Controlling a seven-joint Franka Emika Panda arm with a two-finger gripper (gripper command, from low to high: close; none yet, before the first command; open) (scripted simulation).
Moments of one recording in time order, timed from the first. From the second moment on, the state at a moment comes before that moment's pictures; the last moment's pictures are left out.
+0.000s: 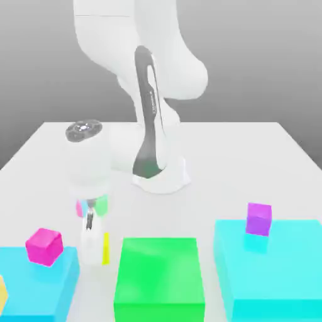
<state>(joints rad) -0.43 0.27 0.01 -2.81 -0.03 3.08 1.86</state>
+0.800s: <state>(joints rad) -0.50 -0.06 -0.02 -2.51 -0.01 2.46 1.78</state>
